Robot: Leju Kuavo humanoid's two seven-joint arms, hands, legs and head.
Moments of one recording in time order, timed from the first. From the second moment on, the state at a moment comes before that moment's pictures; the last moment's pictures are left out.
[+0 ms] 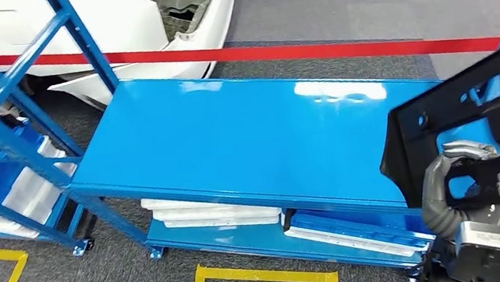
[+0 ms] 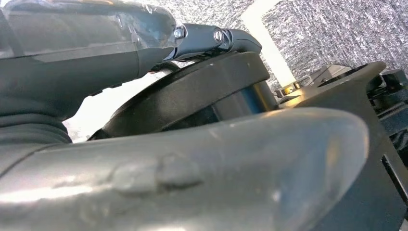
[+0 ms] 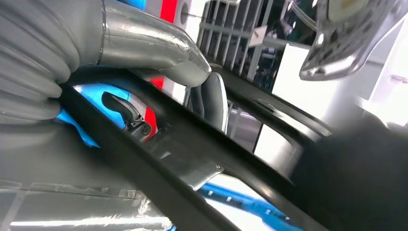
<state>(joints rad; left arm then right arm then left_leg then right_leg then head) -0.14 -0.05 -1.38 -0.33 1.04 0.20 0.08 -0.09 -0.06 0.40 -1.88 0.29 -0.70 -0.21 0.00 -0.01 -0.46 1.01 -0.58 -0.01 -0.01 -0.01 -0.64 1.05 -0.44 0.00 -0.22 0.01</state>
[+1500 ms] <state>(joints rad) -0.15 -0.05 -1.38 -0.33 1.06 0.18 0.09 -0.08 -0.07 0.40 -1.88 0.29 -0.70 -0.20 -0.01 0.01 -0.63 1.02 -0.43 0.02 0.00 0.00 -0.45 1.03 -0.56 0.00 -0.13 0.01</state>
